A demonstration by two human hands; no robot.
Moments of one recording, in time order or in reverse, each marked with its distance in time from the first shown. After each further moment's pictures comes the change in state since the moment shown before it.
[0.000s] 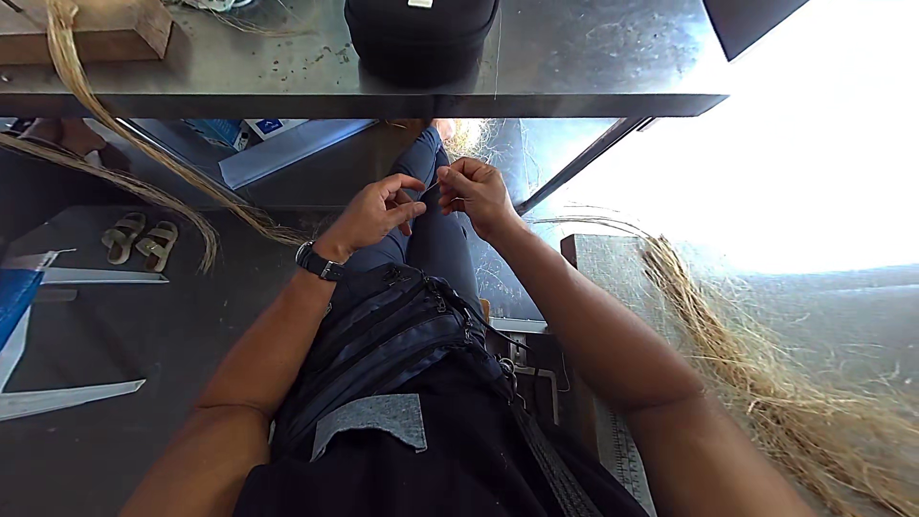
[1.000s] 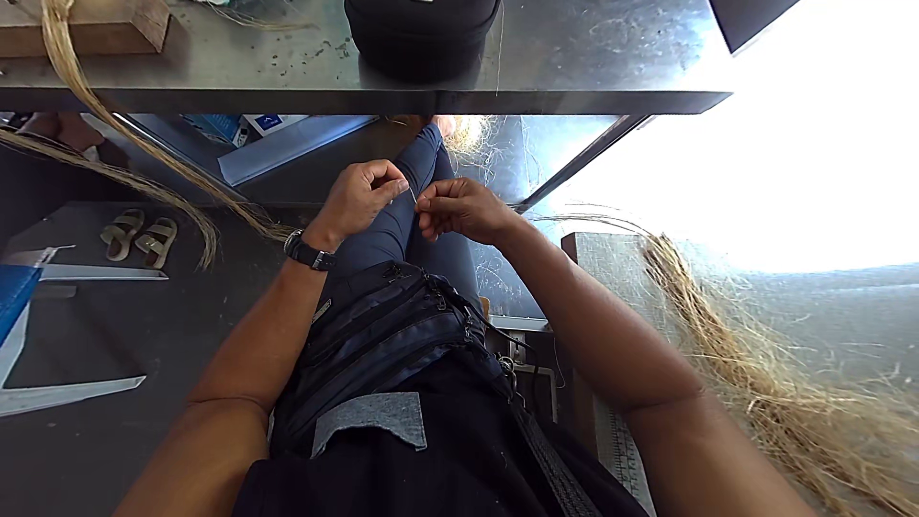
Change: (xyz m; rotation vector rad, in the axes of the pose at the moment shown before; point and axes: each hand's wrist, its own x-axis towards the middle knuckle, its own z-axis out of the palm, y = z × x) left_hand 0.003 0.002 -0.021 0.228 0.189 0.091; right_hand -0.006 -0.003 -0.003 0.098 -0.513 0.242
